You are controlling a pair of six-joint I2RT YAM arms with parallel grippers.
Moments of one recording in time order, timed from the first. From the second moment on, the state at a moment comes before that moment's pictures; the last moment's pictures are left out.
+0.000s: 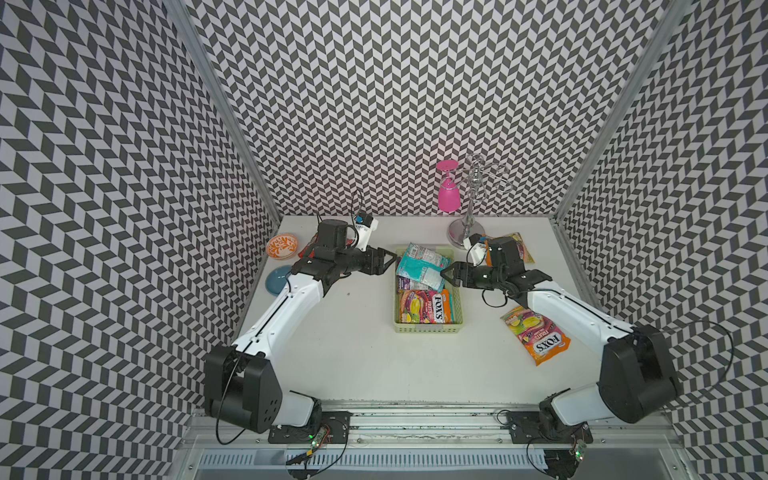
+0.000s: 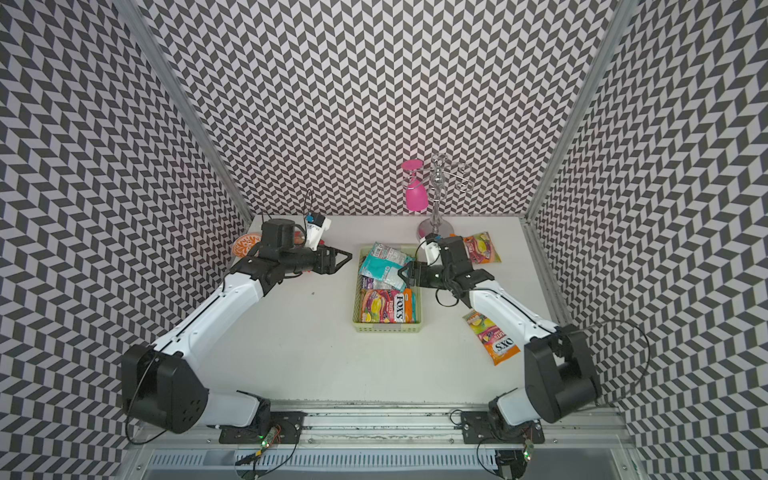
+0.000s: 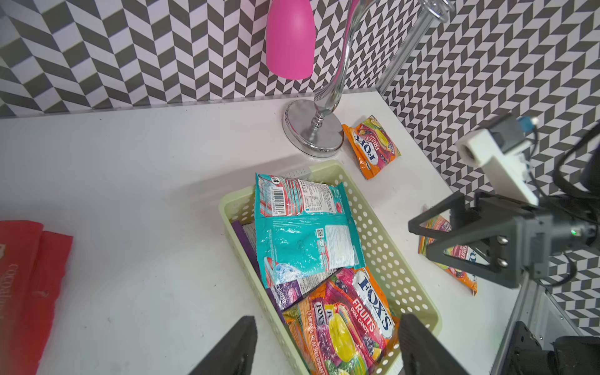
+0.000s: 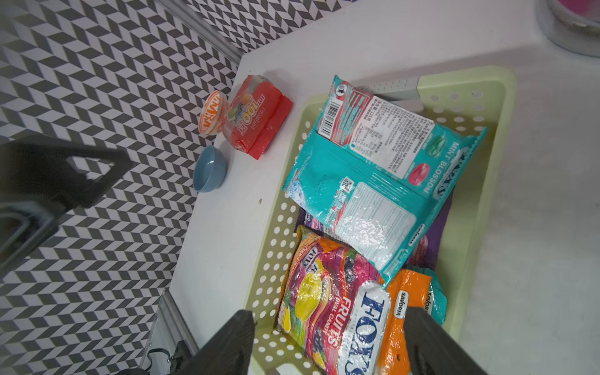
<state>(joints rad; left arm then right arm) -0.27 1.37 1.16 -0.37 0.54 -0.10 0.40 1.51 1.04 -0.24 -0.44 0.49</state>
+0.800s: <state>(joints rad) -0.04 1.16 0.99 -0.29 0.52 0.02 0.80 1.85 1.41 -0.44 0.30 0.09</state>
